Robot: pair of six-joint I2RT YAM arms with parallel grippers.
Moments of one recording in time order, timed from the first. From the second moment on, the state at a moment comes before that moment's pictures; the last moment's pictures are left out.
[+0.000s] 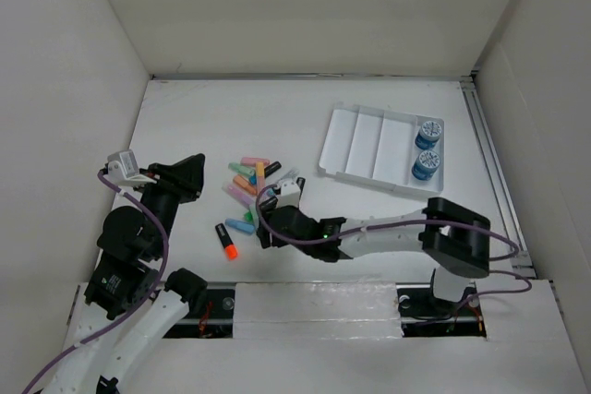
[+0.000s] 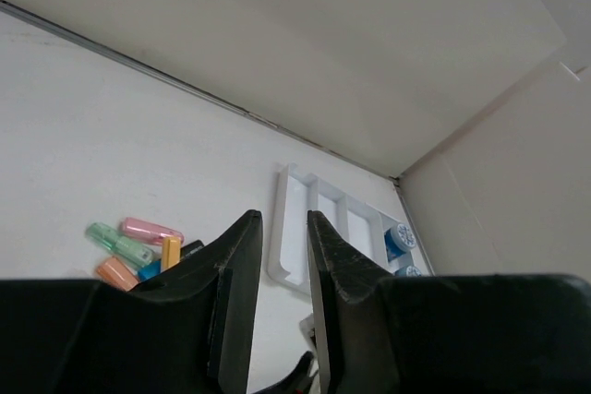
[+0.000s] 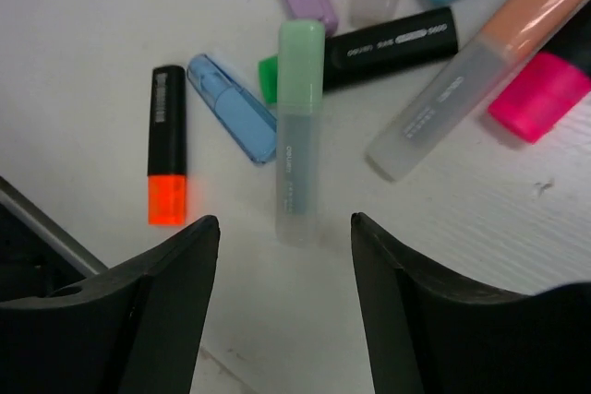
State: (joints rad) left arm -0.52 0.36 0.82 -0.37 -0.36 -0.62; right arm 1.25 1.68 0.96 0.12 0.43 0.77
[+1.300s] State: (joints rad) left arm -0.52 0.36 0.82 -0.36 -0.34 -0.62; right arm 0.86 1.55 1.05 0.16 0.52 0.76
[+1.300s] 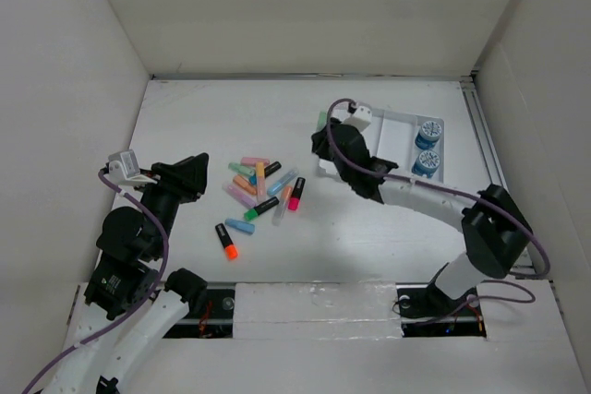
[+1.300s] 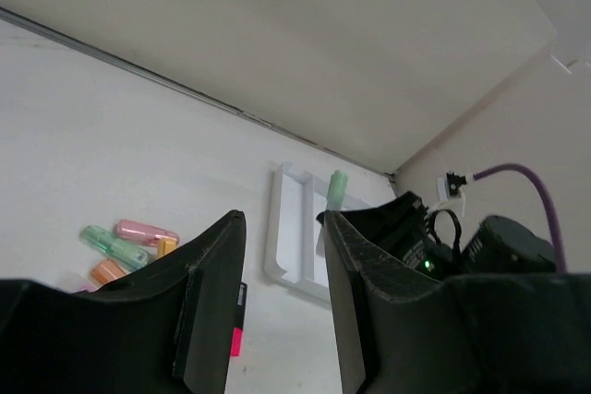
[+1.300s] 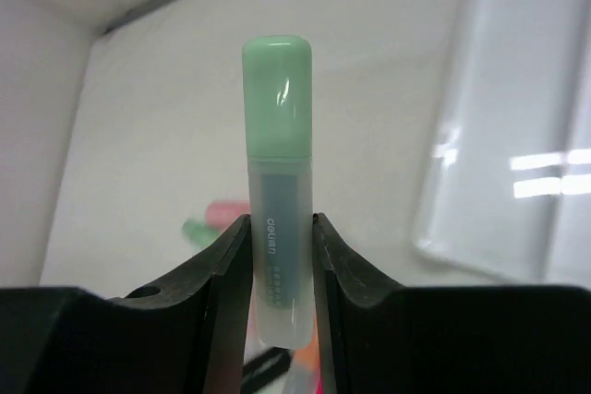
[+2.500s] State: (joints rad) left arm -0.52 0.36 0.82 -0.35 -0.31 -0.60; right arm 0.90 1.91 1.28 0.08 0.32 0.83
